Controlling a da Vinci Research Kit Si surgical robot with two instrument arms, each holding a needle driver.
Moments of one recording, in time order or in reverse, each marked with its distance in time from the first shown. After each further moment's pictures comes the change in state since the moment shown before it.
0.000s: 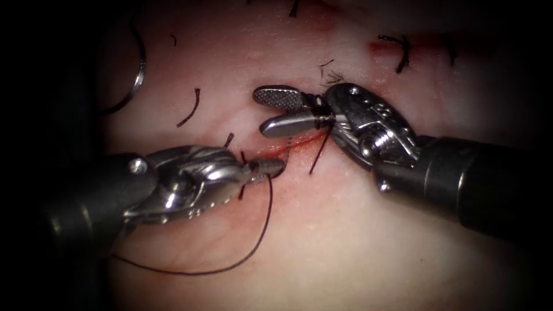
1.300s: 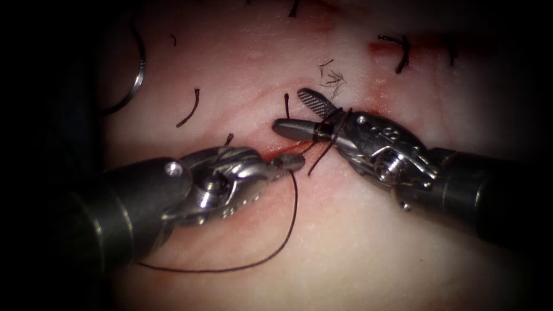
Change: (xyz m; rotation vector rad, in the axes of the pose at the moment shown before) right arm -0.004 0.000 -0.001 -0.564 -0.212 -0.059; left arm 0.001 -0.001 0.002 0.001 -0.033 -0.059
